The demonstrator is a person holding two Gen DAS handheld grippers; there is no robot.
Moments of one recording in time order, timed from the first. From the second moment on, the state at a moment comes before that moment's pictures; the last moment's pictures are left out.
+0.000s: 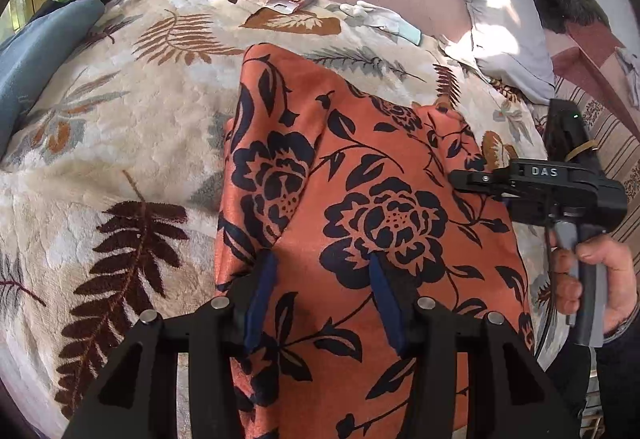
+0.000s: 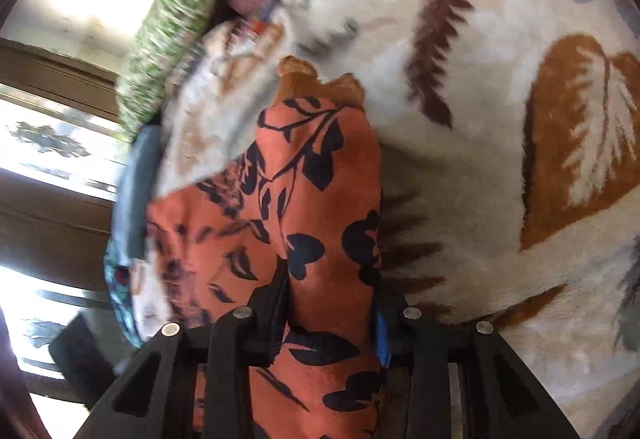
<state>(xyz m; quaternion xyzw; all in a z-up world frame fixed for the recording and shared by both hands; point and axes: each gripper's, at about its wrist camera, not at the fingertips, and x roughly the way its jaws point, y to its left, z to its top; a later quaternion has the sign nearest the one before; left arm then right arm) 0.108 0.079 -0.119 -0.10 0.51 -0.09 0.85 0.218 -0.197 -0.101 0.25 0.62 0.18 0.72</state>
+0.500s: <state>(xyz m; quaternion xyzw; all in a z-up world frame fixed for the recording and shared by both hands) 0.107 0.082 -0.119 -0.11 0.51 -0.08 0.85 0.100 -0.226 -0.093 0.38 0.63 0.24 0.64</state>
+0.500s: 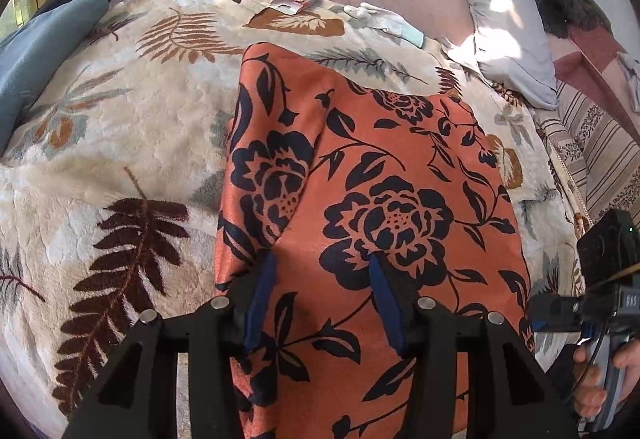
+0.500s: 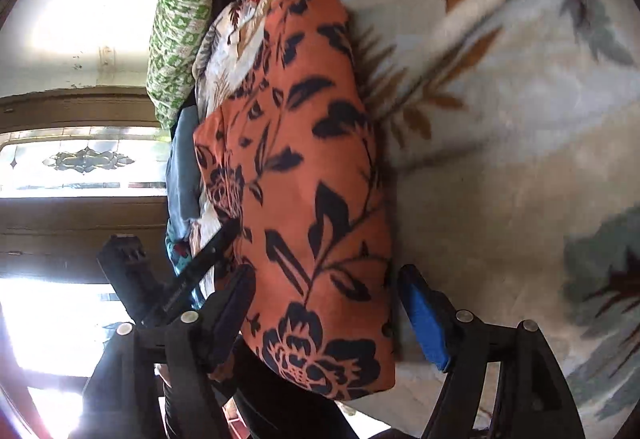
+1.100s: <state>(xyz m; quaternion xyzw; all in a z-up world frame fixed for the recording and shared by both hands) 0.109 0.077 -0.119 -0.10 0.51 -0.07 0.85 0.106 -0.190 -0.009 0.18 0.58 0.17 0.78</state>
